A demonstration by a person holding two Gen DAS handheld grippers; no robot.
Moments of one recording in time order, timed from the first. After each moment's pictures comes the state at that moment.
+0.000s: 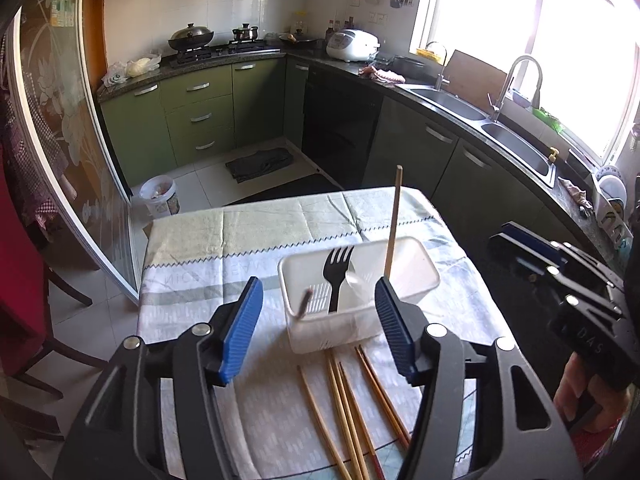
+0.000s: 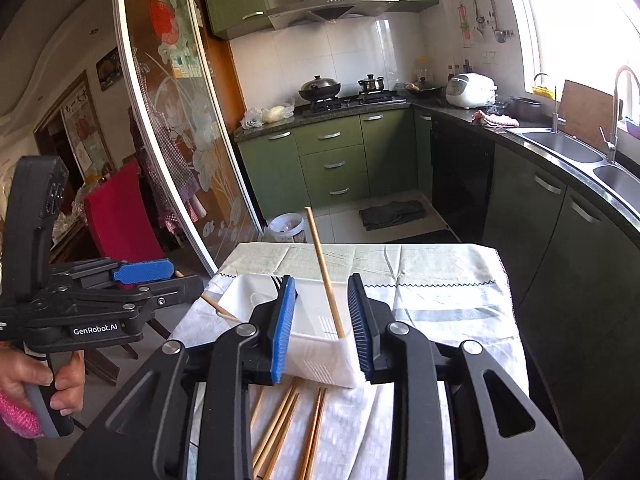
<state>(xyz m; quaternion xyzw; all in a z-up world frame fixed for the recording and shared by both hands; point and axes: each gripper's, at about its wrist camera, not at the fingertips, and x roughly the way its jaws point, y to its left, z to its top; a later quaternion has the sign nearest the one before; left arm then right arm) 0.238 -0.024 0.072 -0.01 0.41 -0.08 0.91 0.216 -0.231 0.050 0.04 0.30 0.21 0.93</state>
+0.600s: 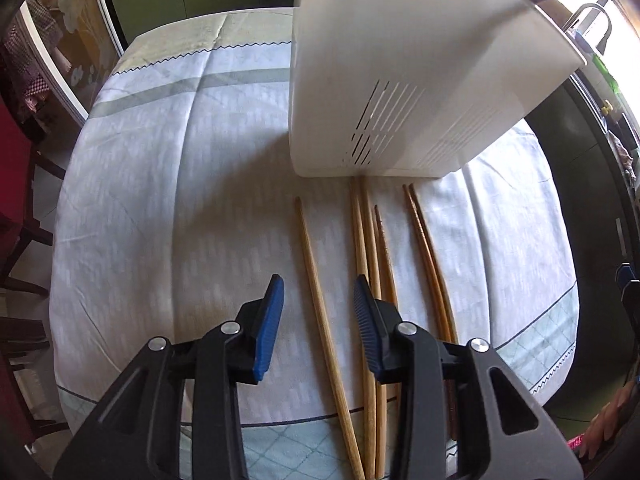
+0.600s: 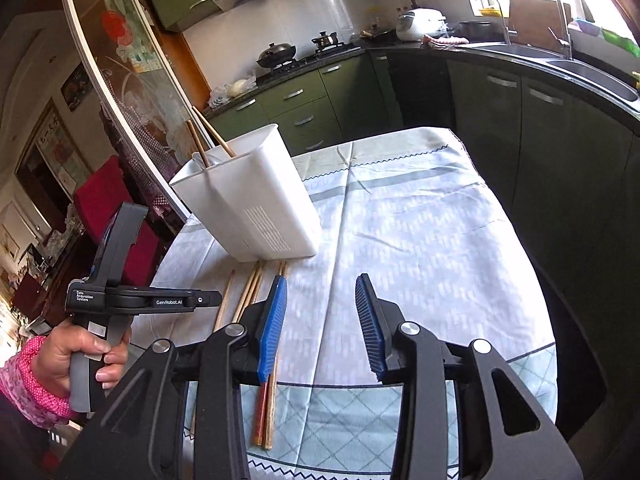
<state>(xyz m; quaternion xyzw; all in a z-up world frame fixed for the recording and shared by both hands) 0.230 -0.030 -0.105 -0.05 0.59 -0.03 0.80 0.130 -0.312 -0.064 0.12 0.37 0.18 0.90</state>
